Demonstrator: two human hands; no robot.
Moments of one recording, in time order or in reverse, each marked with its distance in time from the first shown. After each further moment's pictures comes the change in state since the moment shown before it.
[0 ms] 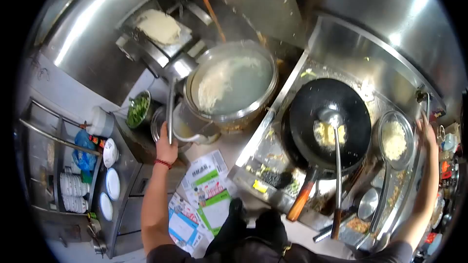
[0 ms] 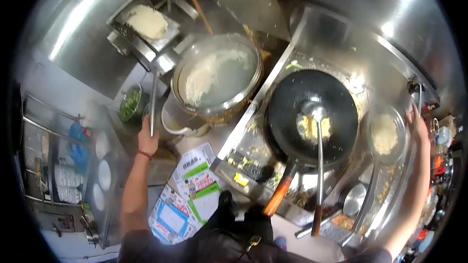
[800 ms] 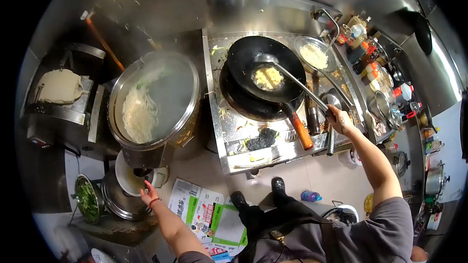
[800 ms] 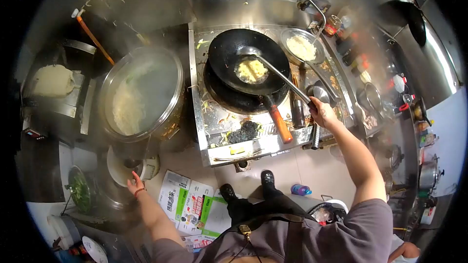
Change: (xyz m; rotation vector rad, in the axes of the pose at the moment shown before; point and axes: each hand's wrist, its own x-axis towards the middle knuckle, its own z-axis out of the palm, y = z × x) left_hand 0.026 -0.343 0.251 -2.327 0.324 -1.254; right_hand -0.351 0.051 0.305 -1.305 0.220 0.039
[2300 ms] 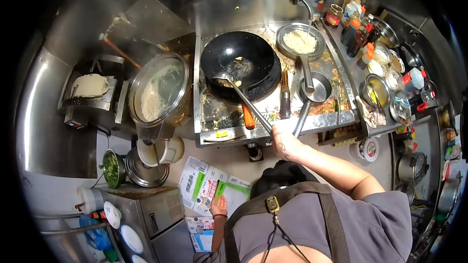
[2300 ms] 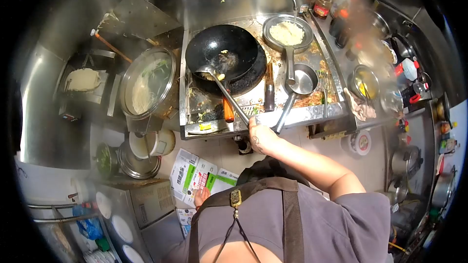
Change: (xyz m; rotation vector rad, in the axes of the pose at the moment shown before) left_hand -0.436 -0.133 -0.224 0.817 0.251 -0.259; right_hand -0.114 -0.019 -0.030 0.258 -0.370 -0.290
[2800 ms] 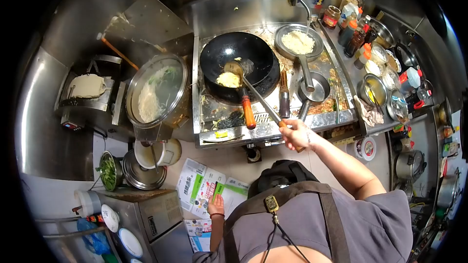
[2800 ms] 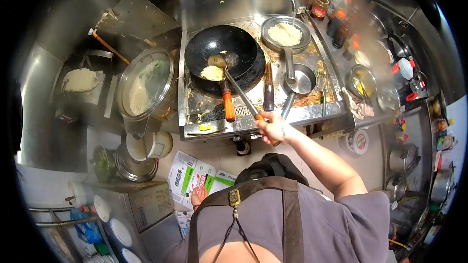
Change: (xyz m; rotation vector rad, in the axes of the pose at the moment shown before) left_hand -0.006 0.014 0.022 0.028 0.059 0.029; right_hand -0.006 0.001 -0.045 1.126 -0.154 0.464
